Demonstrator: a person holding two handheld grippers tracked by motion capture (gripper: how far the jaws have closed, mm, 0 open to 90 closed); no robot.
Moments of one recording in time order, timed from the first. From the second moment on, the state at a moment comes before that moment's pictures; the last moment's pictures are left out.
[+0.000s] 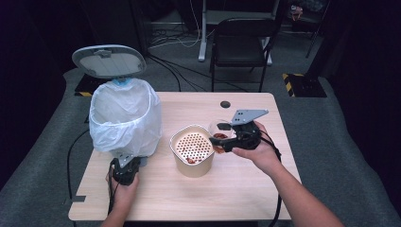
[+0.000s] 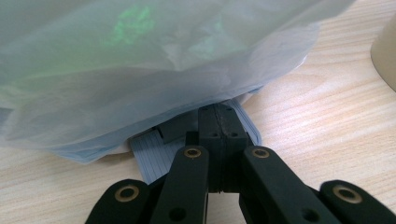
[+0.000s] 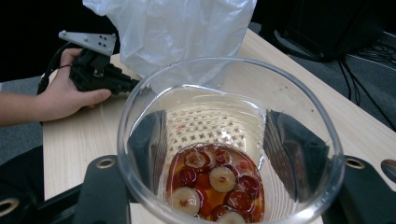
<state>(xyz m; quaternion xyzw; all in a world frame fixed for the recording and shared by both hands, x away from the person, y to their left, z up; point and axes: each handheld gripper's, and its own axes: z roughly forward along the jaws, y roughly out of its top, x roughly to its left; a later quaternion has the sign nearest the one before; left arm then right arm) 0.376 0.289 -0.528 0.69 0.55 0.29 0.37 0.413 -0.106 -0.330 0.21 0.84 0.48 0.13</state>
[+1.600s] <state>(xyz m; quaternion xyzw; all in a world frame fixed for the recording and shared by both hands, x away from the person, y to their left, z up) 0.376 0.291 -0.527 0.70 0.54 0.29 0.37 0.494 -0.056 -0.333 0.11 0.86 0.46 0.21</state>
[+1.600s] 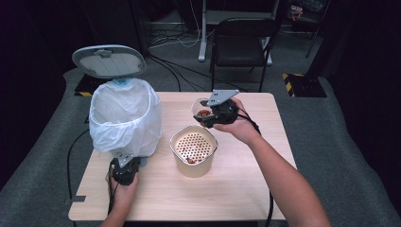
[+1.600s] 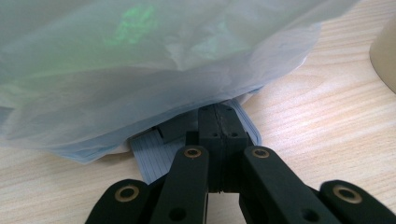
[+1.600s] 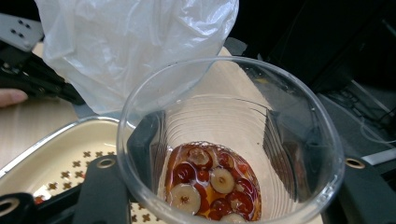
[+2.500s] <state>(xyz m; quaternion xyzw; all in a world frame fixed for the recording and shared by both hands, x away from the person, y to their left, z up) 0.376 0.291 -0.527 0.70 0.54 0.29 0.37 0.469 -0.045 -0.347 -0.02 0.84 0.38 0.38</state>
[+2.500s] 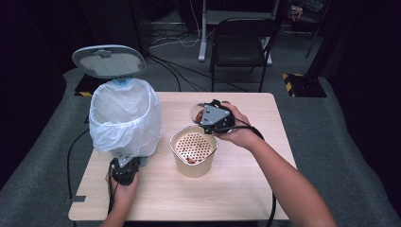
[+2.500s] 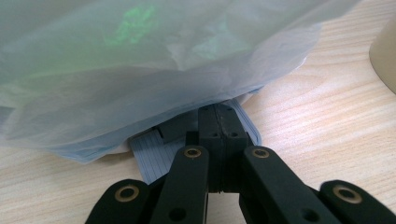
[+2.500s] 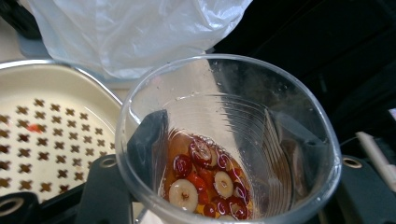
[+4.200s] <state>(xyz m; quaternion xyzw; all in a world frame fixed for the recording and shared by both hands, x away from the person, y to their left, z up) 0.376 0.291 -0.527 0.70 0.54 0.29 0.37 0.418 -0.020 -0.429 -0.42 0.57 -0.01 0.70</state>
